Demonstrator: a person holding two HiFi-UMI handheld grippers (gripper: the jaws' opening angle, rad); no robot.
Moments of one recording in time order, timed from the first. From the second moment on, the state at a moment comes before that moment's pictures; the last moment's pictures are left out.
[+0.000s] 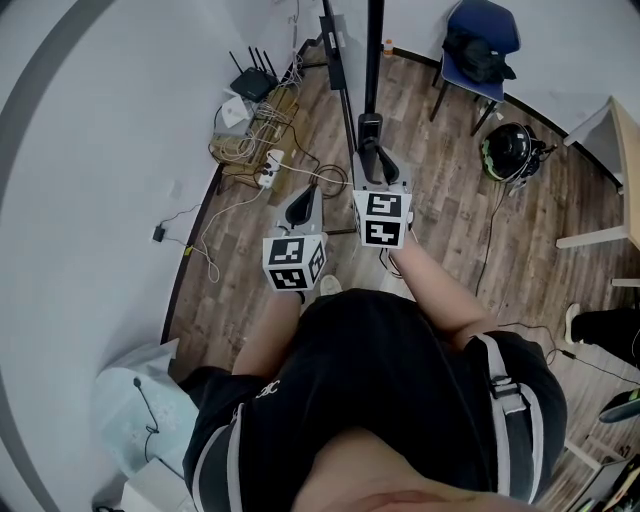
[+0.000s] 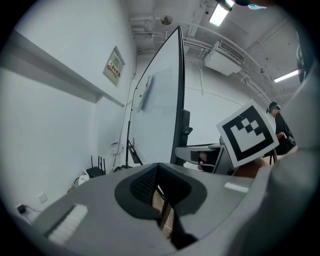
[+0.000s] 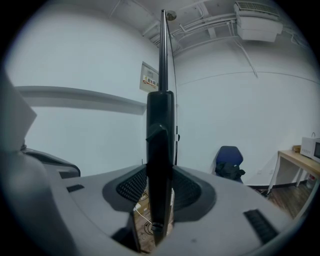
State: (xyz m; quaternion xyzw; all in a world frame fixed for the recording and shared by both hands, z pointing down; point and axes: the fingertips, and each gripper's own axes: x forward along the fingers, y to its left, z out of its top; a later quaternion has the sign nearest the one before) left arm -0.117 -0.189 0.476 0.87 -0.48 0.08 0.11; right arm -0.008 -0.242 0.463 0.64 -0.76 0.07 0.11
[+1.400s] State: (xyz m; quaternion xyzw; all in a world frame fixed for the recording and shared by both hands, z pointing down) left arm -0.093 -0.164 0.481 0.86 -0.48 0.08 0.12; right arm 0.025 -0.183 0.448 0.63 -0.78 0.06 0.04
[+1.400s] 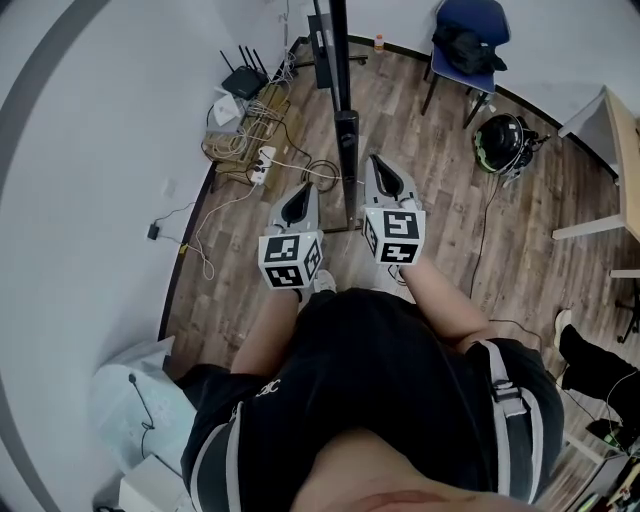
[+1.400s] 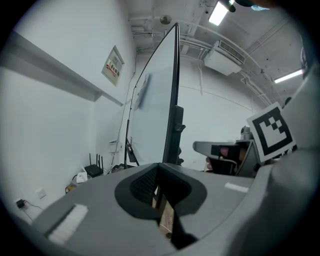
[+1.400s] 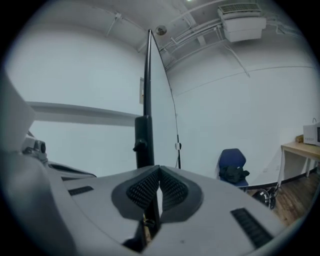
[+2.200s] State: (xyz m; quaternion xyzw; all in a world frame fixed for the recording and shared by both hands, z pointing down) left arm -0.076 -0.175 0.470 0.87 -0.48 0.07 0.11; right arm 0.117 -0.143 0.418 0.67 -0.74 0.04 -0.02
